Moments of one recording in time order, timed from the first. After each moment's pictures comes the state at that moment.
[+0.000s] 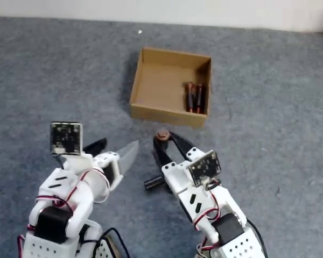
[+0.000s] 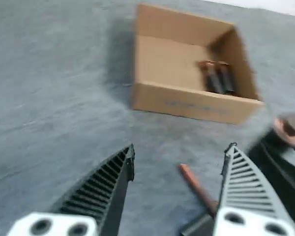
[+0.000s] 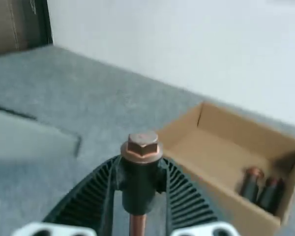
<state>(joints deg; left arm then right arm) 8.7 -90.7 69.1 63.3 20.9 -34.2 -102.3 96.0 22.4 6.8</state>
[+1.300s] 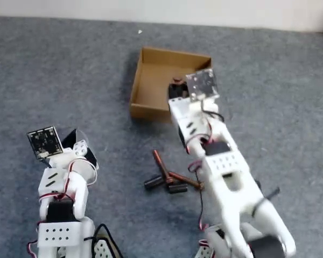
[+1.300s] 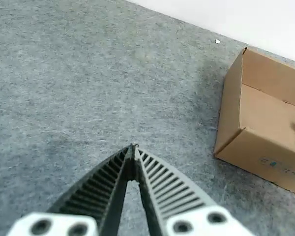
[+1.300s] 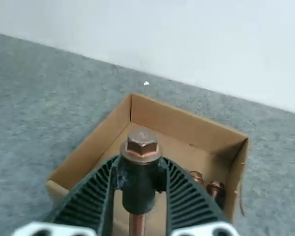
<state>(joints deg) -9.5 -90.2 96.0 28.6 20.8 -21.1 -21.6 50.5 -4.0 6.8</state>
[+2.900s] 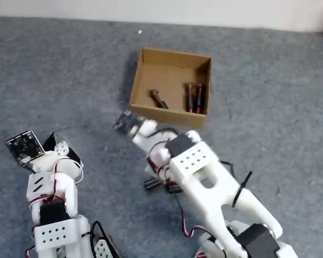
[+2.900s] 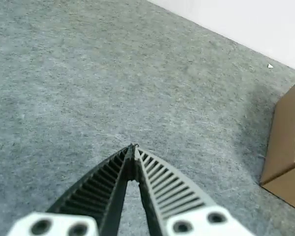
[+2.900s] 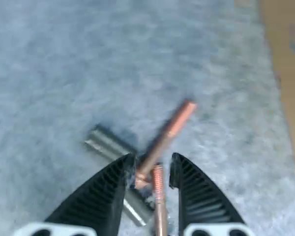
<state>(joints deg) -20.4 -90.2 96.0 28.6 20.8 -41.4 -19.4 37.8 61.5 31.5</state>
